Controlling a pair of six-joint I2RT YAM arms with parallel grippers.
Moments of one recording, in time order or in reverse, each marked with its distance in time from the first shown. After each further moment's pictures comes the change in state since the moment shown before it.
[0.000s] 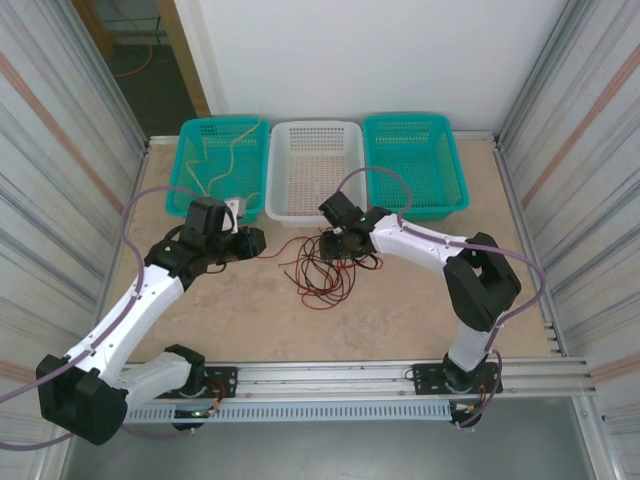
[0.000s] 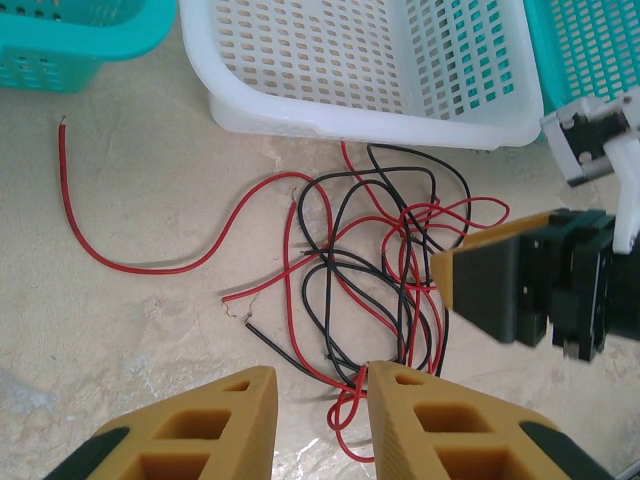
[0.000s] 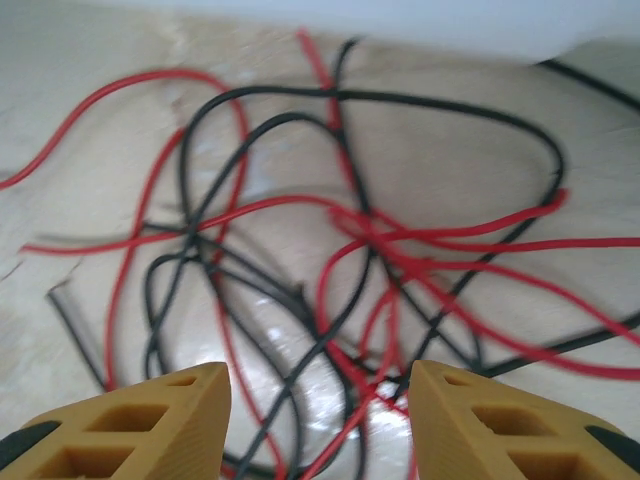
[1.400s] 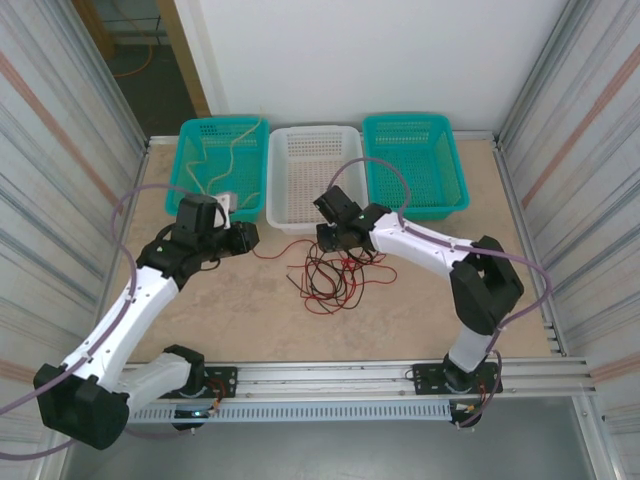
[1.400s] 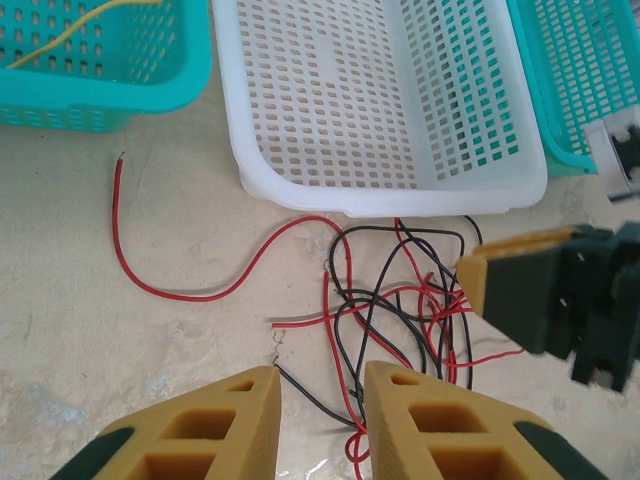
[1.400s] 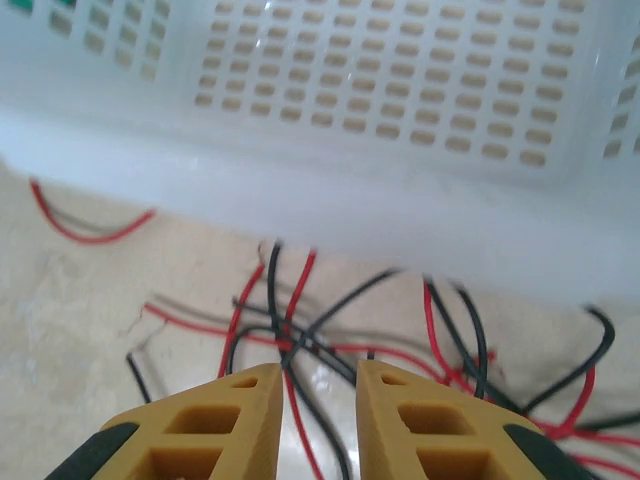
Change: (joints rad) left arm 0.048 -0.029 0.021 -0.010 -0.008 0.015; right arm 0.031 -0.010 0.070 0.027 0.049 -0.019
